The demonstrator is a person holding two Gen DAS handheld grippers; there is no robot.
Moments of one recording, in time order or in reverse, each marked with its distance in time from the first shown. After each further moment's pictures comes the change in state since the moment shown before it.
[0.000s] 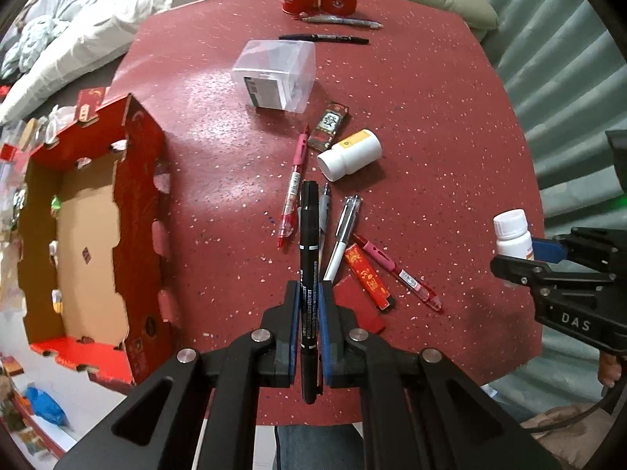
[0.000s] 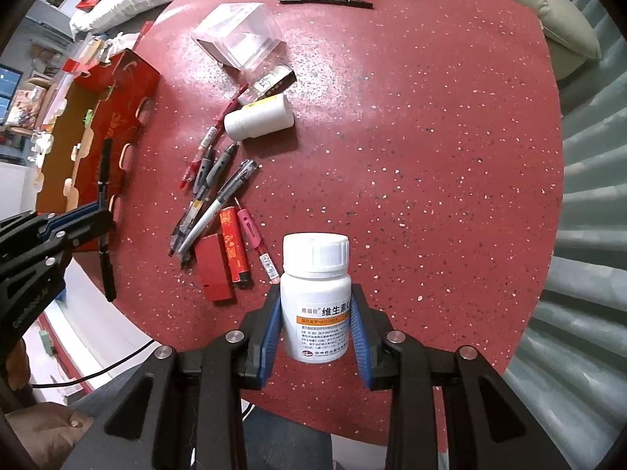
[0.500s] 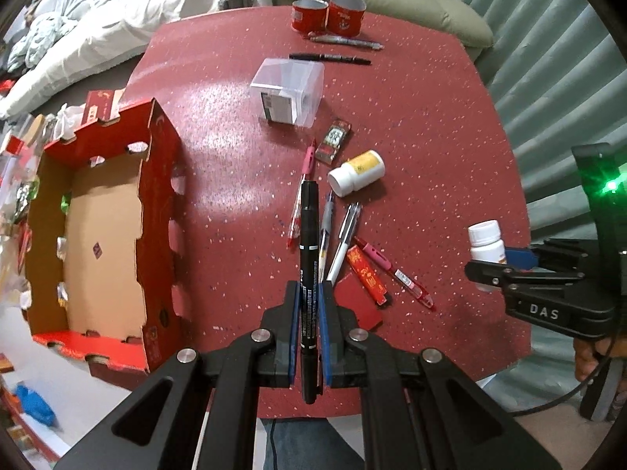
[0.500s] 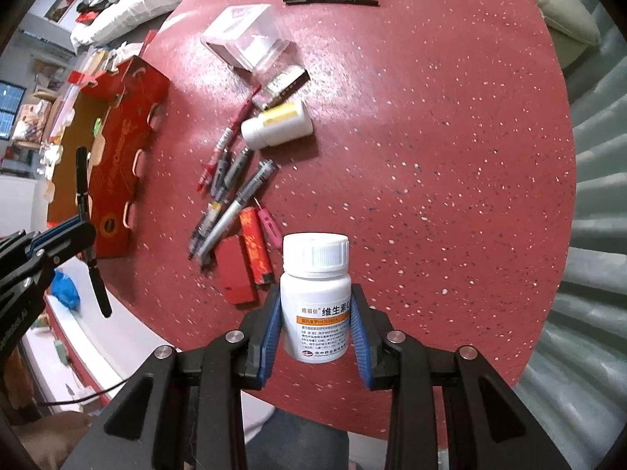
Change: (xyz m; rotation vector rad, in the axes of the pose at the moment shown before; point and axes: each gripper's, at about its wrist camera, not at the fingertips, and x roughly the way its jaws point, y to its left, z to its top) left arm -0.025 0.021 -0.008 -0.006 -0.059 -0.042; right arm 0.001 0.017 0.002 0.057 -0.014 0.035
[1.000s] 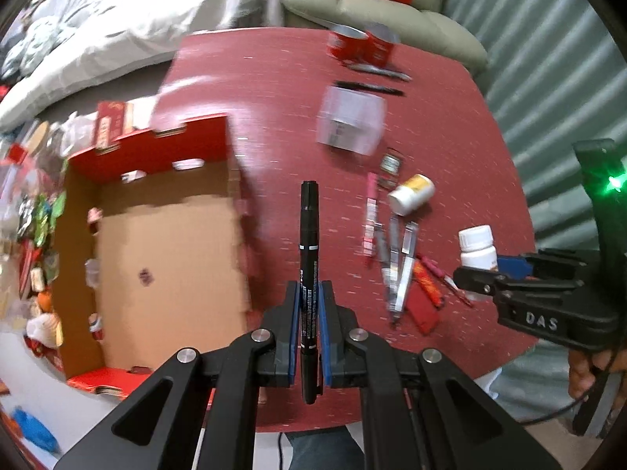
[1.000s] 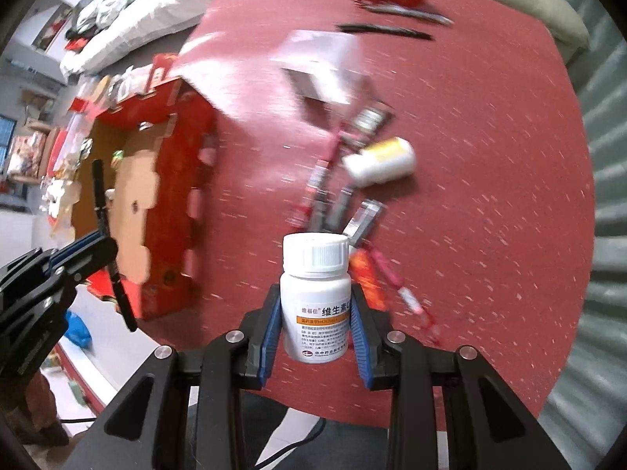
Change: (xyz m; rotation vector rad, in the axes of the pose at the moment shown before) left arm -0.022 0.118 0.003 0.002 -0.072 -0.046; right arm -0.002 0.128 0.033 0.062 -0.064 -0.012
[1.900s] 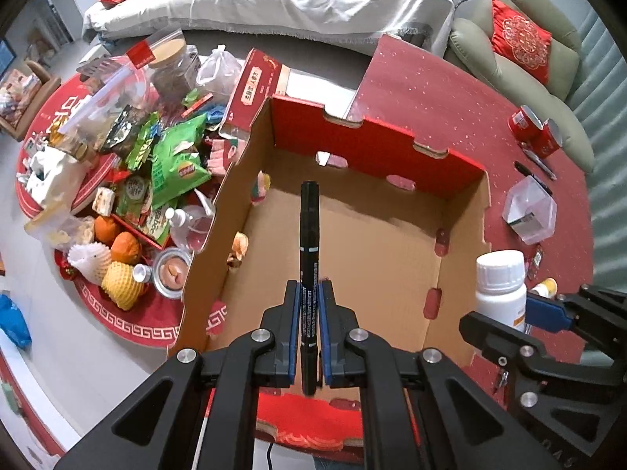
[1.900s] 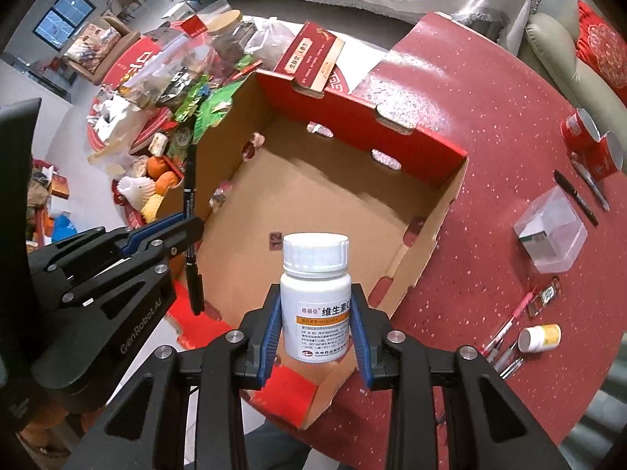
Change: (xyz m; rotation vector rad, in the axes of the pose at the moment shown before) left arm 0.004 0.187 -0.006 -0.376 -0.039 0.184; right arm 0.038 0.231 0.073 -0.411 -0.017 0.020
